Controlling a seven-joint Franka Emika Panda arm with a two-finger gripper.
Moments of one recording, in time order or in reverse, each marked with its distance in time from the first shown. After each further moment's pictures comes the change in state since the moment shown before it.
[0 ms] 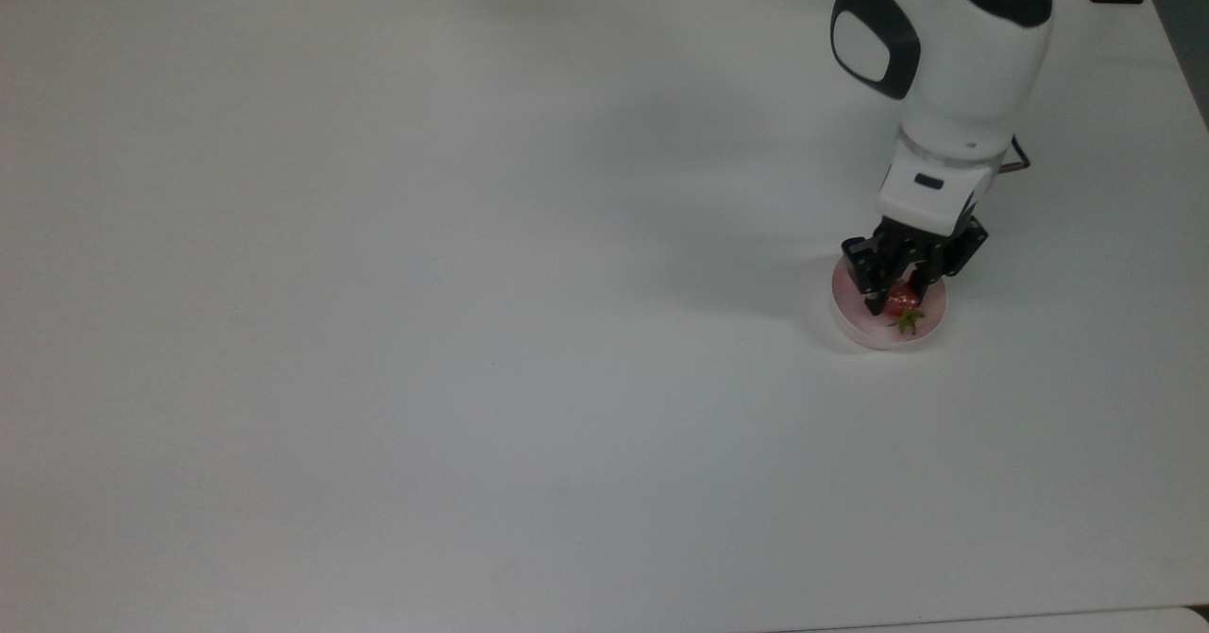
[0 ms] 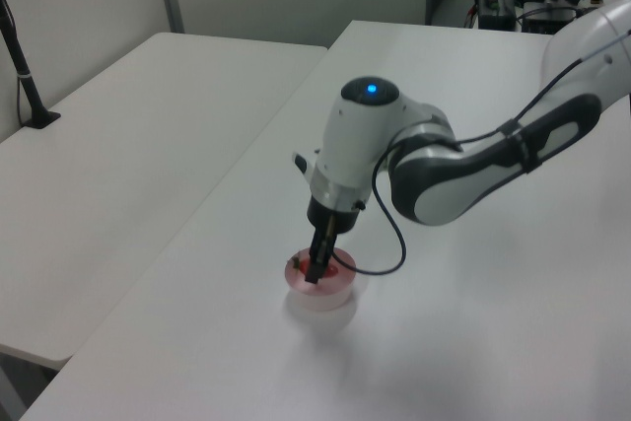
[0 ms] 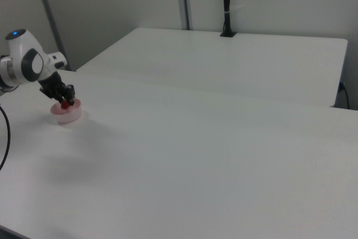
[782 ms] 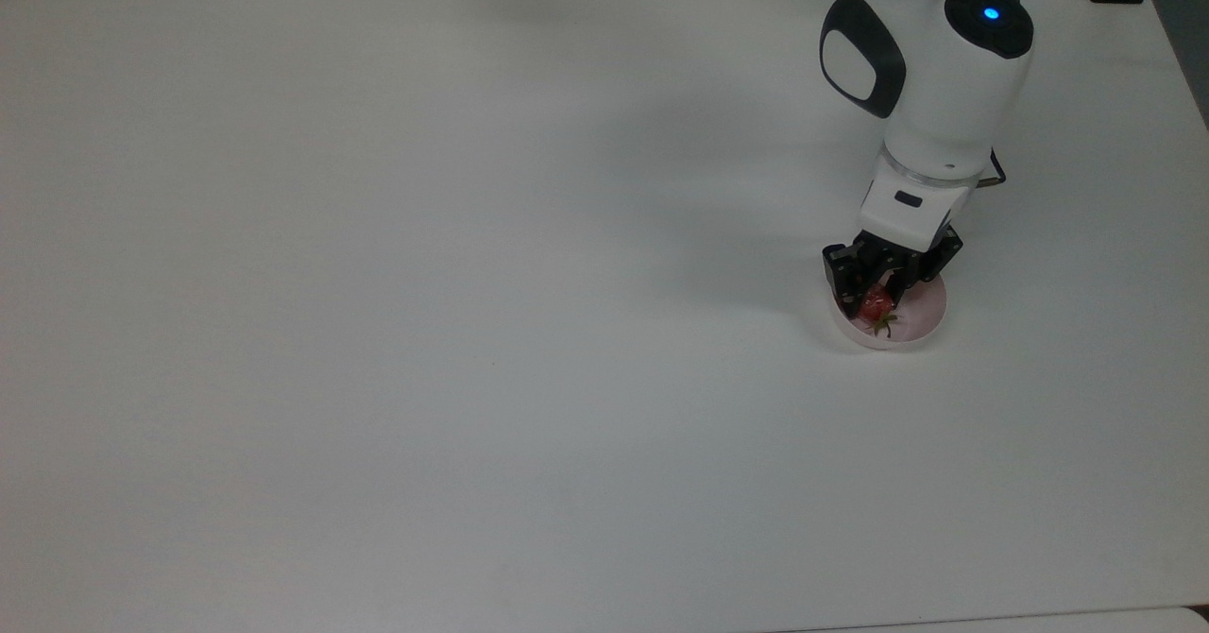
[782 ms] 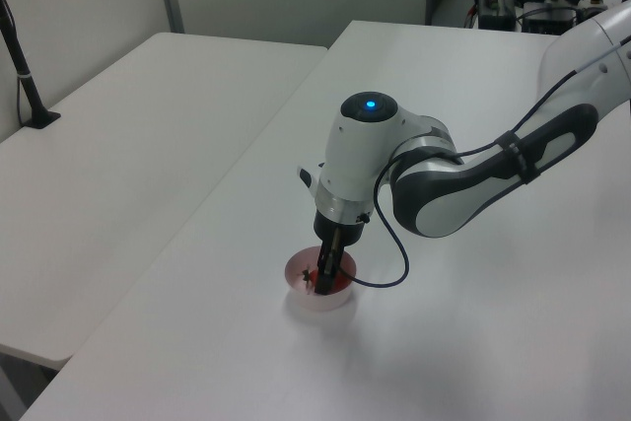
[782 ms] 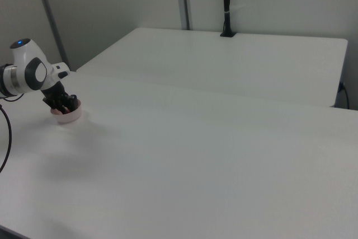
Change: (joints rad) arm 0.002 0.025 0.002 -0.040 -0.001 0.000 0.001
